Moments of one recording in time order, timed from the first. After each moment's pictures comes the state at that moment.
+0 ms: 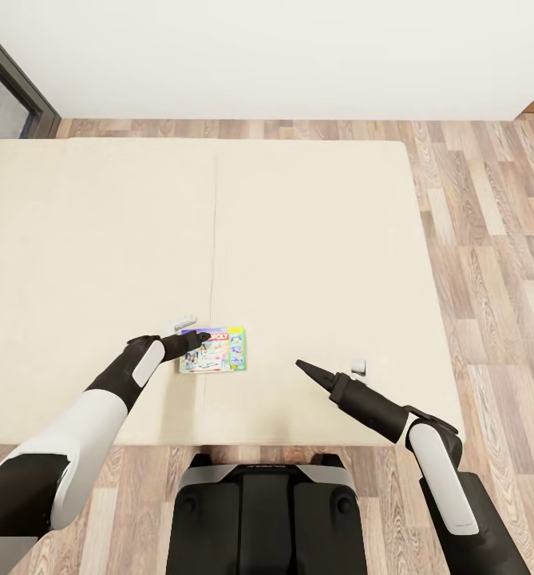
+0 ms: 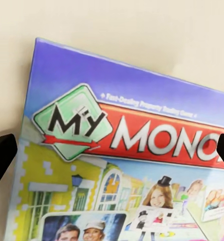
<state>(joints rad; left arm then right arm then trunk) -1.05 0.05 -0.06 -0.53 0.47 0.48 -0.04 -0.36 -0.02 -0.01 -1.59 -0.89 0.82 0.50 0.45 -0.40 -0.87</state>
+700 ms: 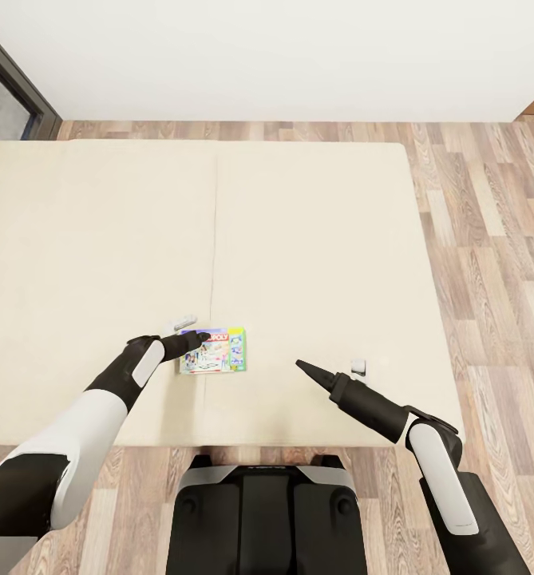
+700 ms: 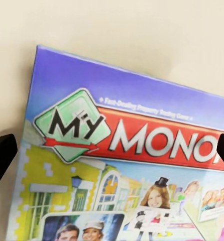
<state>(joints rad) -1.05 0.05 -0.06 -0.53 0.47 0.48 -0.04 -0.36 -0.02 -0.01 -1.59 -0.89 0.82 0.50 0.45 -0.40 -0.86</state>
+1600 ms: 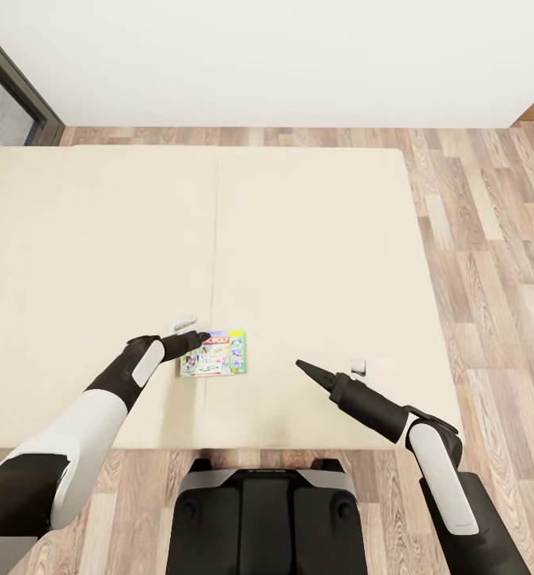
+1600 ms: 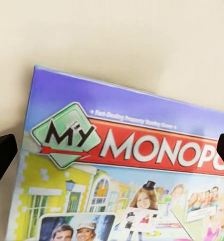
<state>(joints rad) -1.05 0.05 -0.06 -0.53 0.48 0.48 -0.04 -0.36 -0.02 -0.01 -1.59 -0.89 0.82 0.50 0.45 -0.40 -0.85</state>
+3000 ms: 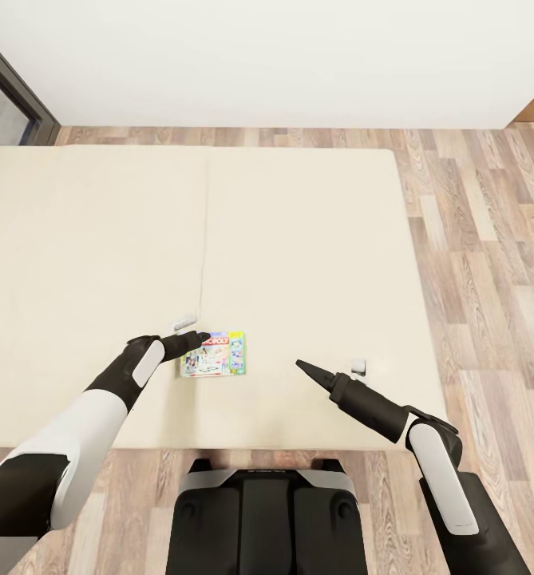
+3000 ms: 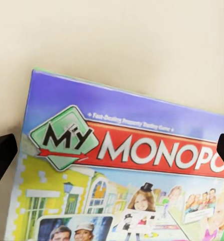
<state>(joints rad) -1.05 0.05 -0.06 -0.53 0.47 0.48 -0.04 -0.36 -0.02 -0.01 -1.59 -0.89 0.82 0.50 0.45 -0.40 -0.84</state>
